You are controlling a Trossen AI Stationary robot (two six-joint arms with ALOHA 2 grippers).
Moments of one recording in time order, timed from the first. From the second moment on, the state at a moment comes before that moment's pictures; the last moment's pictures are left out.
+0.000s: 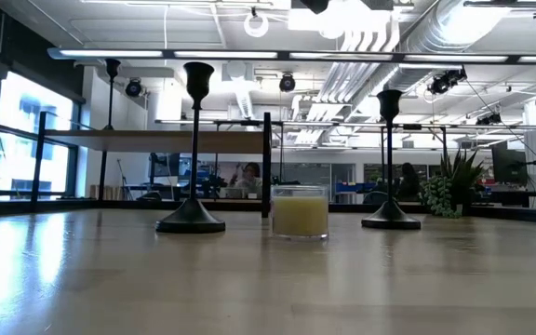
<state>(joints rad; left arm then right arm) 0.92 0.56 0.92 -0.05 0.98 -0.43 0.02 1.63 1.66 -0.56 0.02 0.37</state>
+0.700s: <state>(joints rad) 0.77 0.71 0.92 -0.07 0.82 0.06 -0.06 1.63 1.66 -0.48 -0.13 0.34</state>
